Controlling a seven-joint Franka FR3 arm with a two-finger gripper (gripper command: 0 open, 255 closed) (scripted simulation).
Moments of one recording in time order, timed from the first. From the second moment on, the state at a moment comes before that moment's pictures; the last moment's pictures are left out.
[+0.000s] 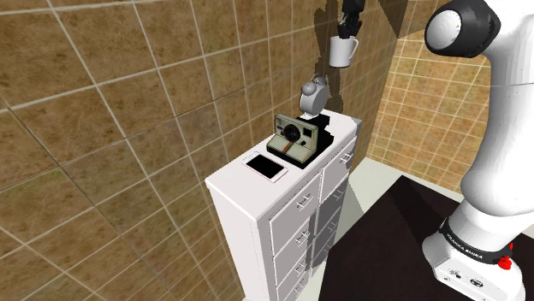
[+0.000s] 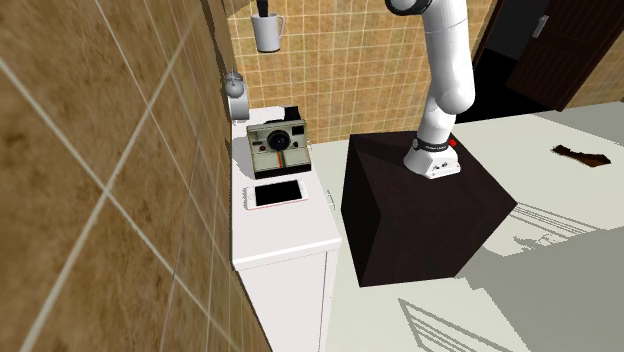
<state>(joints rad) -0.35 0.43 -0.08 -0.95 0.09 1.34 -0.41</state>
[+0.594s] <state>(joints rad) -0.35 0.36 -0.08 -1.17 0.09 1.49 -0.43</state>
